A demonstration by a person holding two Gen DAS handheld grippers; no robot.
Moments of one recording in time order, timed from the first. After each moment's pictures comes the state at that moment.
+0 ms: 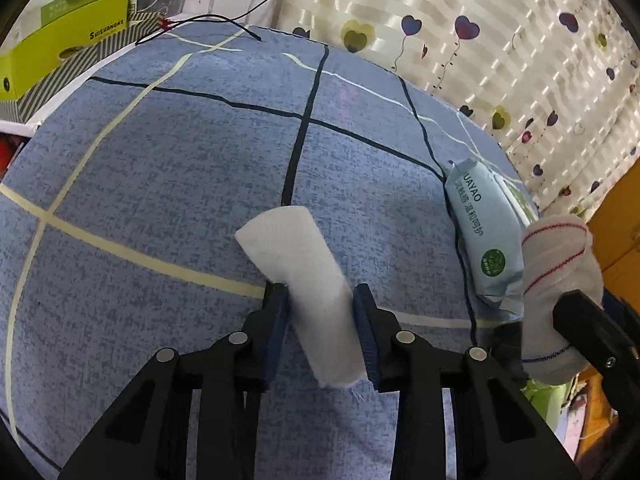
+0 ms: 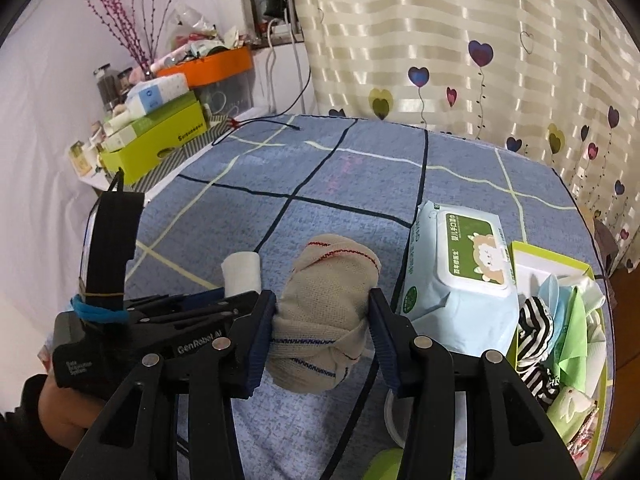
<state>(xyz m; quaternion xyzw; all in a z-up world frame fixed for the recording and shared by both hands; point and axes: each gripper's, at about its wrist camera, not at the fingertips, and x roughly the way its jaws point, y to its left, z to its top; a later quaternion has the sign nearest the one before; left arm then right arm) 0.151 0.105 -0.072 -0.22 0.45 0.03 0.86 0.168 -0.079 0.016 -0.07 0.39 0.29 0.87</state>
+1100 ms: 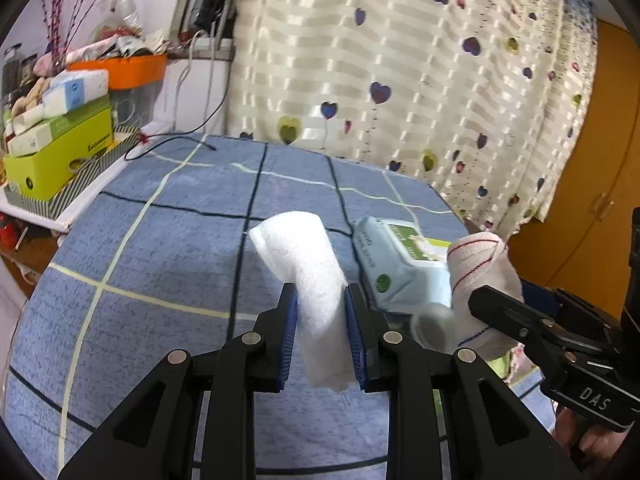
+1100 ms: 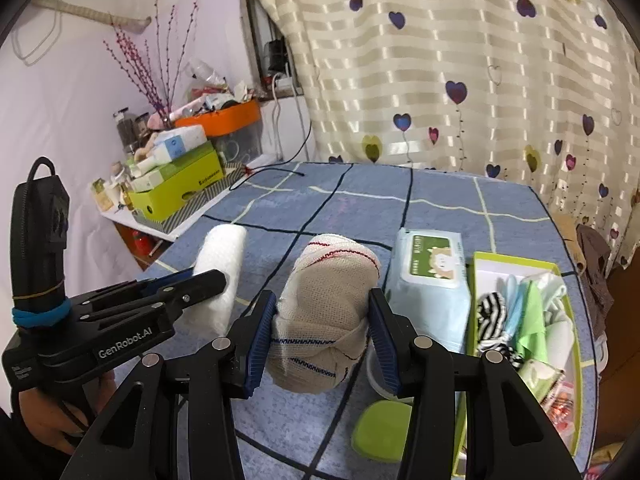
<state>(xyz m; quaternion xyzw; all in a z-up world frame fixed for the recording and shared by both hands) 0.072 0.056 0.040 -0.14 0.32 -0.02 0.94 0.109 -0.136 0.067 -0.02 0.33 0.30 0.90</state>
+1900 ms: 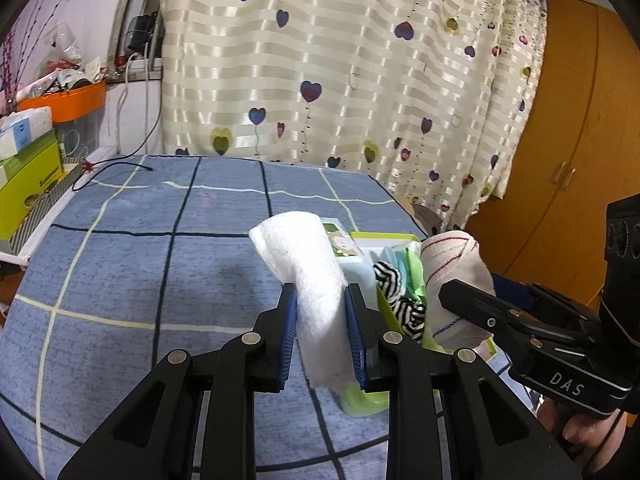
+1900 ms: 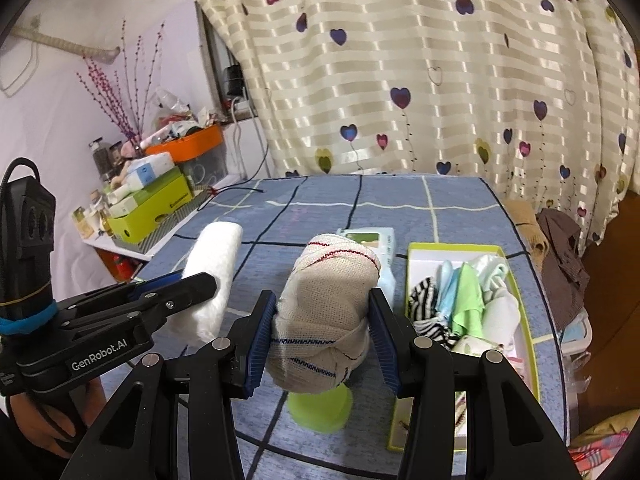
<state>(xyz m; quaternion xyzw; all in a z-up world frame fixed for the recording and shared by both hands) 0.076 -0.014 0.060 -0.11 0.31 -0.09 0.94 0.098 -0.211 0.073 0.01 0.31 0.24 0.92</state>
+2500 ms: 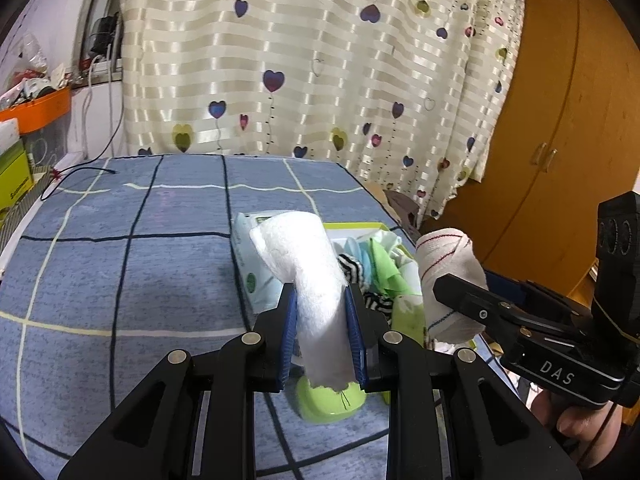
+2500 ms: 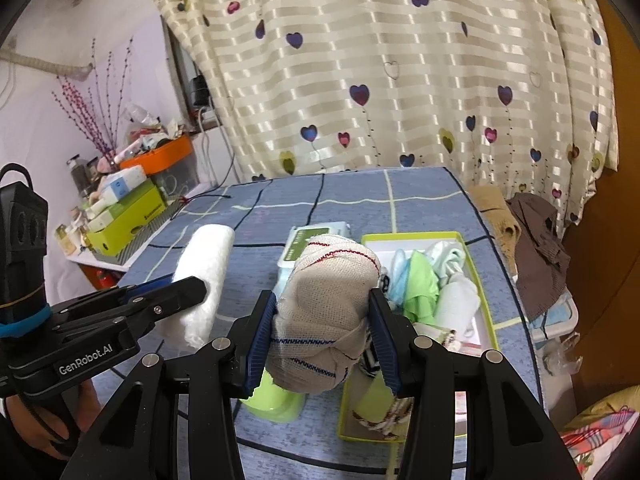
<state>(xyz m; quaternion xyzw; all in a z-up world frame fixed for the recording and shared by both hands) 0.088 -0.057 0.059 -0.09 0.32 -0.13 0.93 0.102 -0.258 0.065 0.04 0.32 0.20 0.93</state>
